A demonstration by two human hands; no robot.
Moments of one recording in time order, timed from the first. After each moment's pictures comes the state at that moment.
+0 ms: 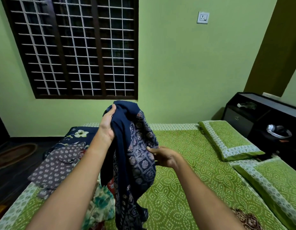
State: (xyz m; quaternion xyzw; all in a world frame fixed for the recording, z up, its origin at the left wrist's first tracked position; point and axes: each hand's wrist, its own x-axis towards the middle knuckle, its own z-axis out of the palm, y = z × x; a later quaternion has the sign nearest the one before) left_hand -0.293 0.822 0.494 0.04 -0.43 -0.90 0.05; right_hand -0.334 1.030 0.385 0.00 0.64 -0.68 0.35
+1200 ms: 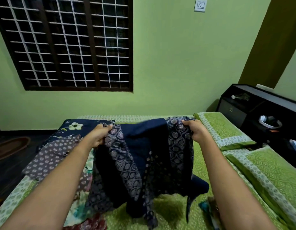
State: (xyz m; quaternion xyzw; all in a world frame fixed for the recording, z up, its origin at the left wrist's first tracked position) left_hand -0.309 0.781 0.424 0.22 -0.79 -0.58 -0.01; right_hand -0.372 1.126 0.434 0.13 0.71 -0.69 0.06
